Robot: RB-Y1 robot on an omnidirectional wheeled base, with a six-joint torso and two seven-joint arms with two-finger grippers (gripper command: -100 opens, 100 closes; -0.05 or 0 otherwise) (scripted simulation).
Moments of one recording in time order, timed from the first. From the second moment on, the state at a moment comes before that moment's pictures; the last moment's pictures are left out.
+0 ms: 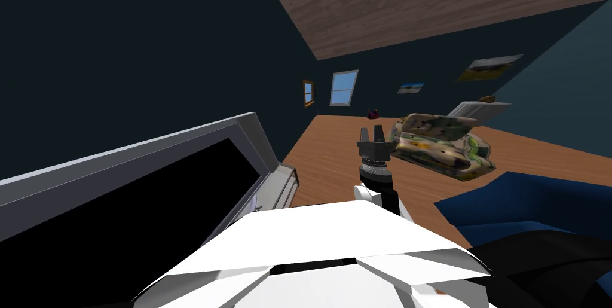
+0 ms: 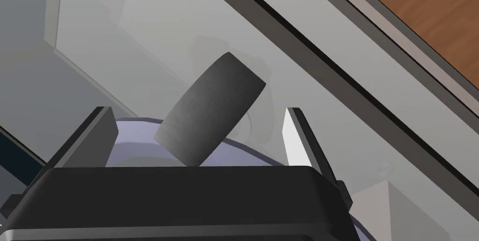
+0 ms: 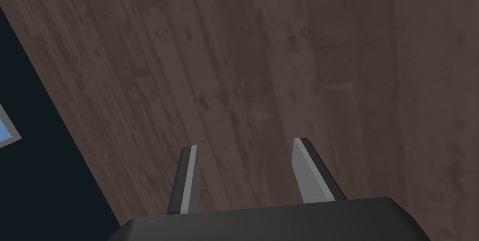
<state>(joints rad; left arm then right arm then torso) 0.25 0.65 -0.47 -1.08 0.63 0.23 0.21 0.50 0.00 0.00 -2.32 0.02 -0.65 -0.06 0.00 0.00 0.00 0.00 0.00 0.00</state>
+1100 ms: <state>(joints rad) 0.20 0.62 -0.48 -0.90 0.63 0.23 0.21 0.50 0.00 0.00 -2.32 0.02 -0.65 -0.06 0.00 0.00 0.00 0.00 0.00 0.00</state>
